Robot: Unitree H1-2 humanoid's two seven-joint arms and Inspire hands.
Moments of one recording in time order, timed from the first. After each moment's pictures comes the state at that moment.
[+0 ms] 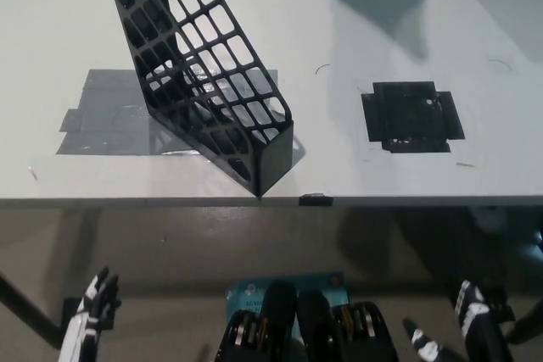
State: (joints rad) left_arm 0.10 0.16 0.07 0.22 0.02 -0.35 -0.02; right_arm 0.23 -0.07 0.07 -0.21 -0.03 -0.07 0.02
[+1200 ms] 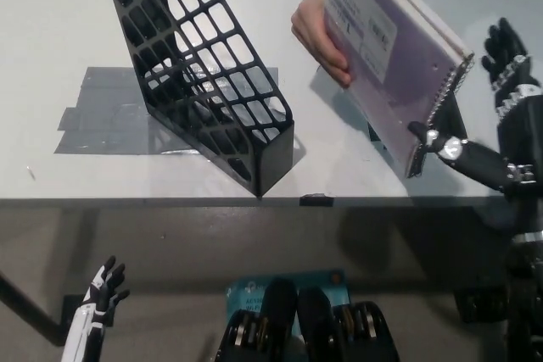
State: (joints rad) left_arm 0.08 0.16 0.06 0.25 0.04 -0.39 -0.02; right_arm -0.32 -0.07 -0.05 -0.31 0.00 0.14 0.00
